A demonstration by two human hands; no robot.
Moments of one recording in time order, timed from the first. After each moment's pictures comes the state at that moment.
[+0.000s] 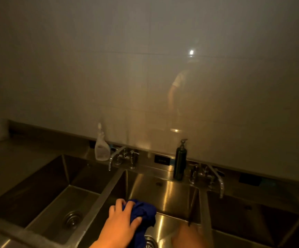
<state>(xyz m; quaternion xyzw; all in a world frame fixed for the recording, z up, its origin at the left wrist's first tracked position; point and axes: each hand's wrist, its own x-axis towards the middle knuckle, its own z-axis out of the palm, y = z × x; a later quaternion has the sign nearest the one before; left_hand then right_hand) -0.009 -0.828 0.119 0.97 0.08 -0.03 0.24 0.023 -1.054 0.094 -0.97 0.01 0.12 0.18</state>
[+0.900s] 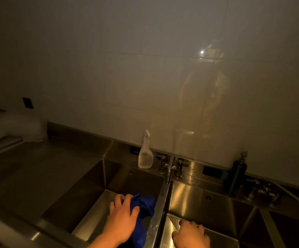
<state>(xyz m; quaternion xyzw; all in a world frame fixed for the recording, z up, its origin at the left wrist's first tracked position) -0.006 -0.567 0.116 0.94 0.17 0.05 0.31 0.034 -0.767 0.143 -0.95 0.04 0.26 0.15</state>
